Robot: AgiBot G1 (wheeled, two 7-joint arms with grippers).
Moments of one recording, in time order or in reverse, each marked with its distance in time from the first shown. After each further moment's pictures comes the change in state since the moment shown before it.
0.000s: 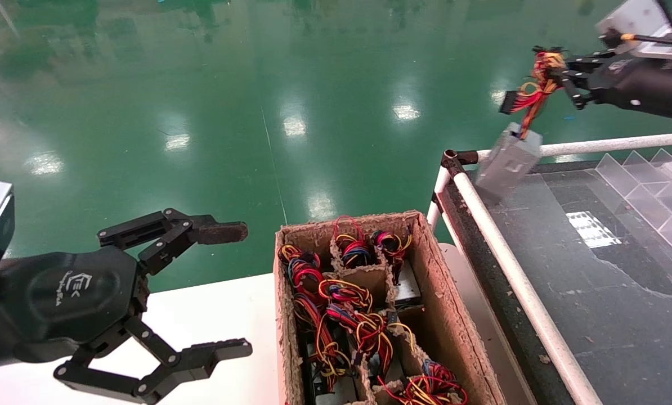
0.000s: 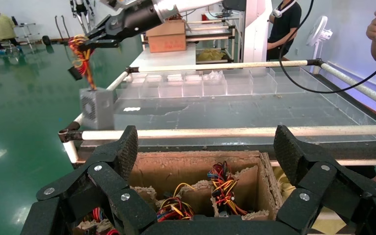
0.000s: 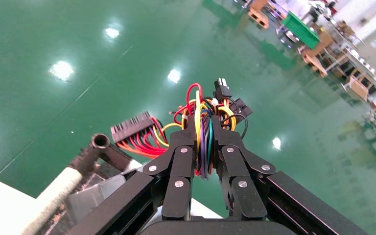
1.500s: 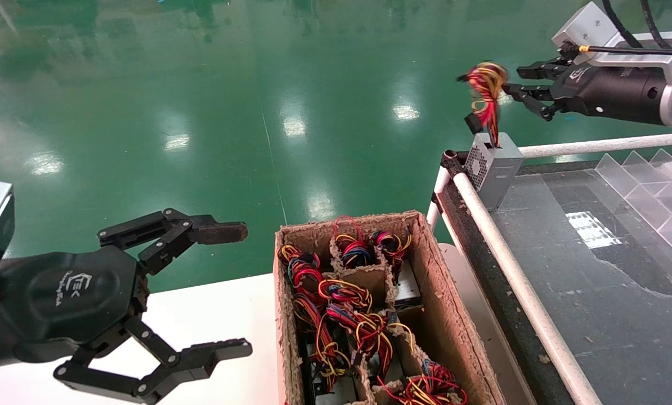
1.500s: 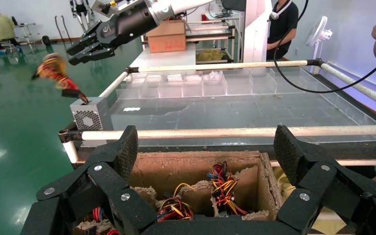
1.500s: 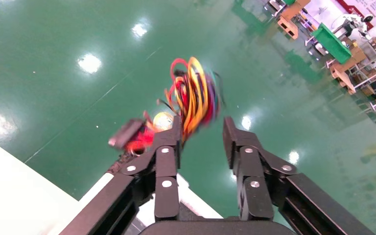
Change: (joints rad) left arm 0.000 0.000 0.000 0.000 0.000 0.000 0.000; right arm 0.018 -0.052 -0.027 -0.018 -0.038 -0.066 -0.002
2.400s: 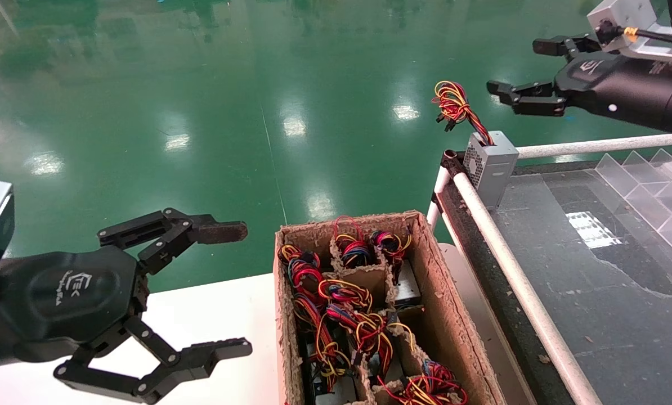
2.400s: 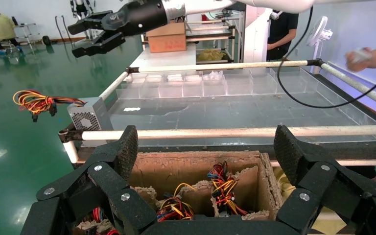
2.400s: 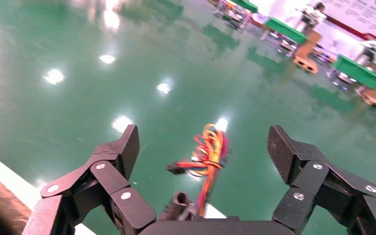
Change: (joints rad) left arm 0.000 0.000 0.000 0.000 0.000 0.000 0.000; right arm -0.171 0.121 0.091 0.257 0.170 -0.142 0.131
